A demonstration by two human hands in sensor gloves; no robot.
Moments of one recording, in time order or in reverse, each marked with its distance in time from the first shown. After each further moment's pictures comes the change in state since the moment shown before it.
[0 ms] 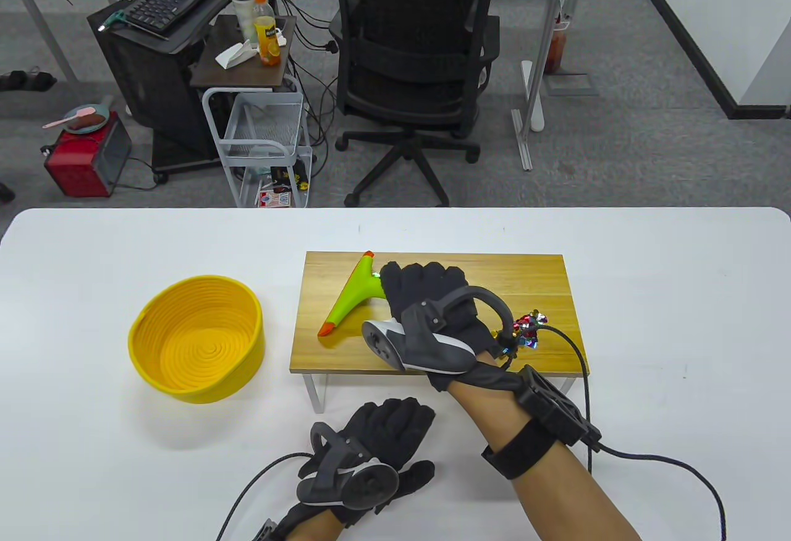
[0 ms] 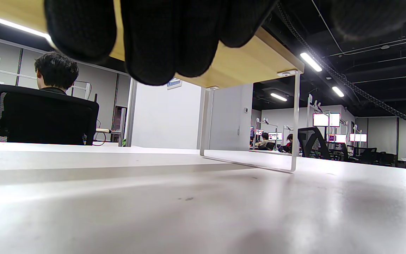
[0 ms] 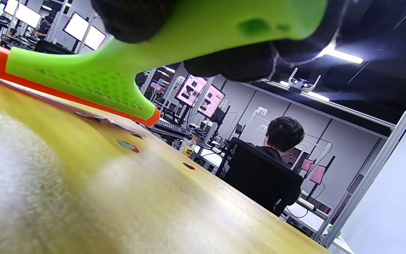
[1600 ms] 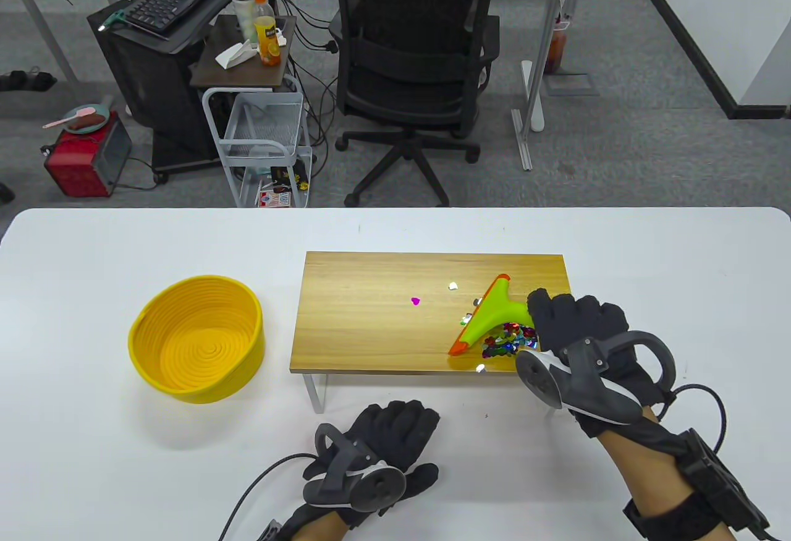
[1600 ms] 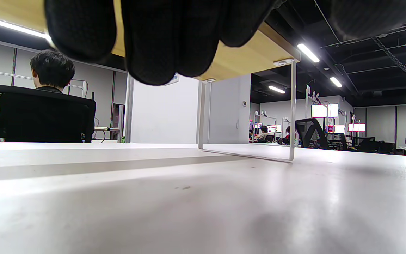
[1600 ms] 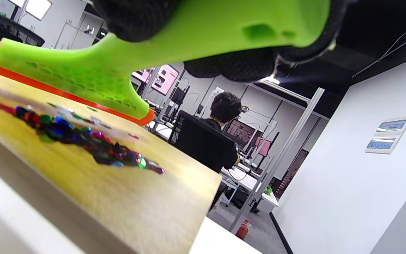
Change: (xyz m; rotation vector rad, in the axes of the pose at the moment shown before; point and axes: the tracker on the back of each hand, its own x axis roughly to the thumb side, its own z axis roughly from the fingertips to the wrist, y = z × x) left_hand 0.006 -0.002 -0.003 -0.026 -0.013 -0.030; right_hand -0.115 0.015 0.118 0.059 0.170 0.035
